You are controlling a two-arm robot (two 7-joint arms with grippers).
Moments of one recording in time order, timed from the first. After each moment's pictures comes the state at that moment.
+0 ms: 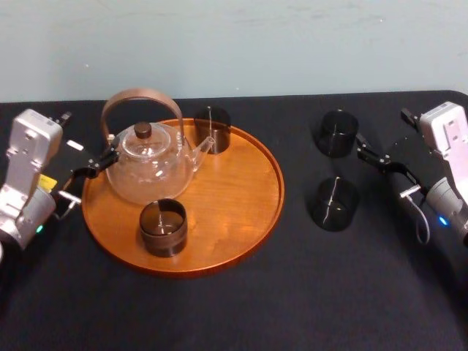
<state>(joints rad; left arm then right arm) -0.20 0.60 0.45 -1.41 -0.25 -0.12 0.03 0.20 0.60 -0.45 -1.41 0.25 -0.12 -0.03</state>
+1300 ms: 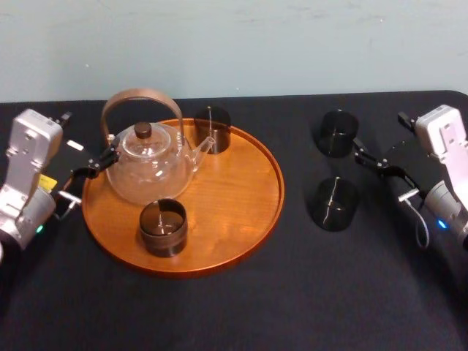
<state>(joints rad) -0.20 0.60 0.45 -1.41 -0.25 -0.12 0.03 0.19 0.61 -0.45 -1.43 0.24 -0.10 -0.02</state>
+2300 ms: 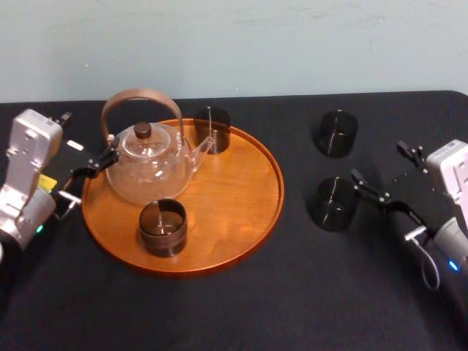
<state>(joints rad) -0.20 0.60 0.45 -1.41 -0.25 -0.12 0.03 -0.04 0.65 -0.35 -1.66 0.22 -0.07 -0.01</state>
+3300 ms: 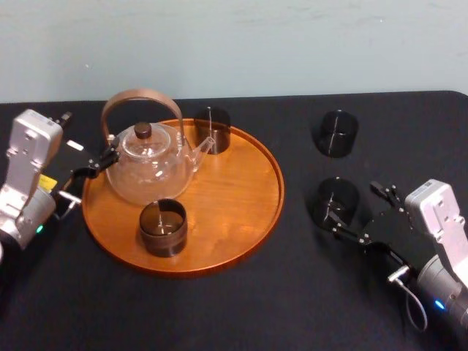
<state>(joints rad) -0.20 0.60 0.45 -1.41 -0.25 -0.12 0.03 -0.15 0.60 -0.34 -1.70 0.19 -0.06 0.08</state>
